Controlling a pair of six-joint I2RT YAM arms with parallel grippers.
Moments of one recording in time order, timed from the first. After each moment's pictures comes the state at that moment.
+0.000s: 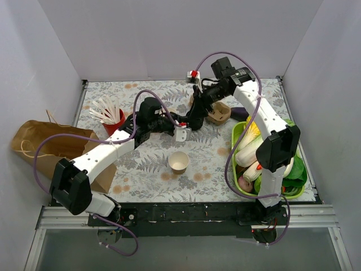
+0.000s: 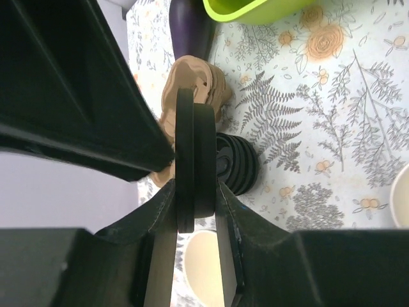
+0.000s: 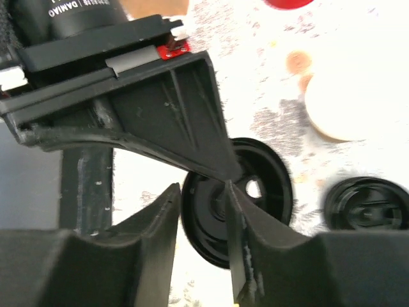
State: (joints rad) left arm -0.62 1.42 1.09 -0.14 0.60 1.24; right arm 0.47 1.95 2.06 -1.27 -1.01 -0.70
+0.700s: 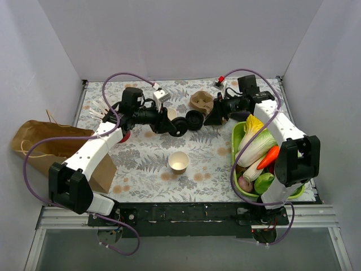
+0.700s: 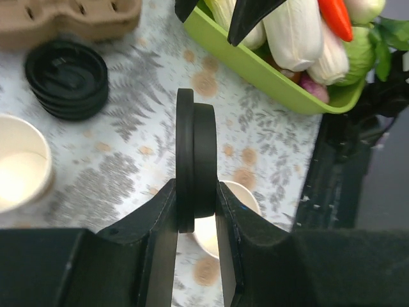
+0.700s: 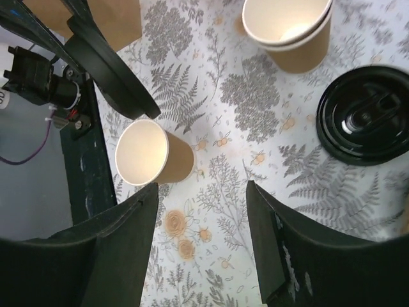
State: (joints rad) left arm -0.42 1.41 1.23 -0.40 0.79 0.14; right arm 0.26 1.68 1.47 -0.66 -1.04 -0.28
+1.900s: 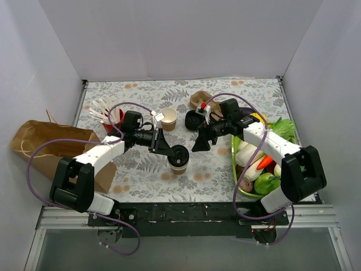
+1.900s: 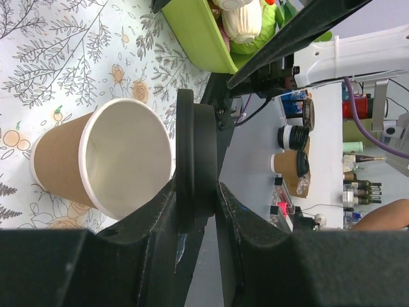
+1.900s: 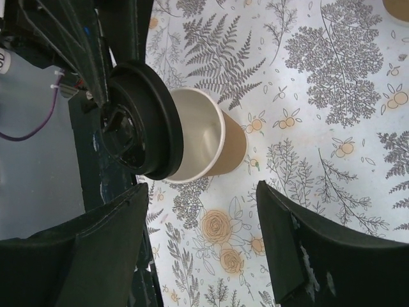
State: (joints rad) left arm -0.35 1.42 0.83 -0.19 1.14 -0.37; right arm 0.49 1.51 1.07 -0.40 -0.95 -0.13
